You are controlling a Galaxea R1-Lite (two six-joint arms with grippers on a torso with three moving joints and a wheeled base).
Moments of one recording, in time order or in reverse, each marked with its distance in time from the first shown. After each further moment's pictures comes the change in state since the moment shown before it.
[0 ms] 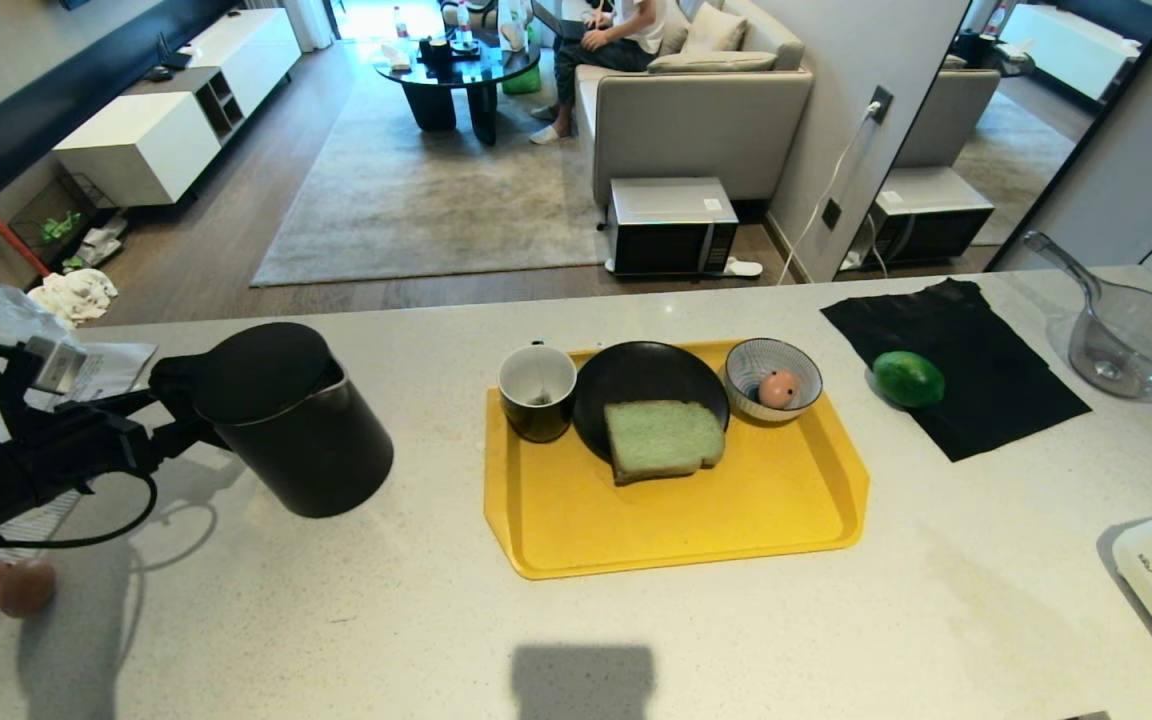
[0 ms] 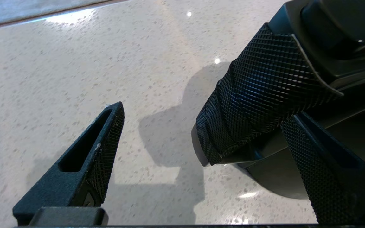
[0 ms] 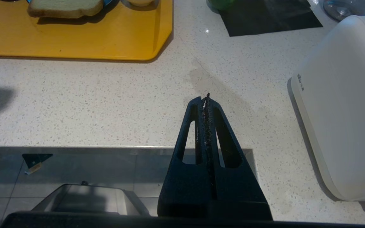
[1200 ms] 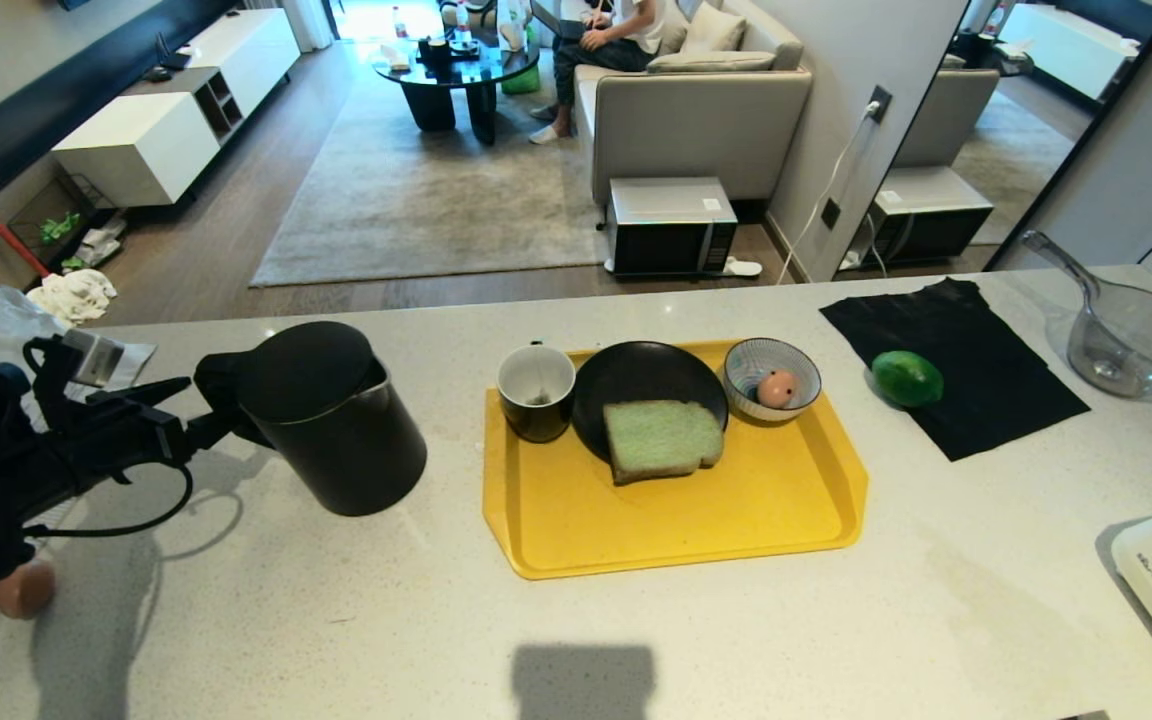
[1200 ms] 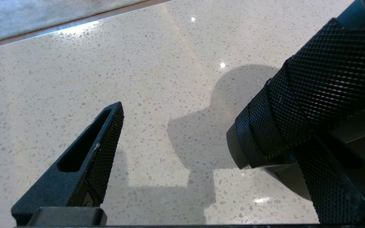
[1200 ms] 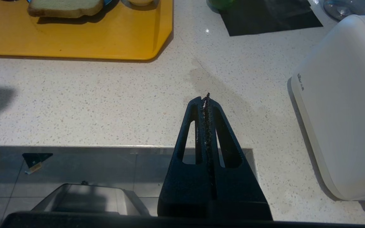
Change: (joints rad) left arm -0.051 0.021 -0.001 -0.062 0.089 0.010; right arm 0.000 0.000 0.000 0.000 0.000 0.000
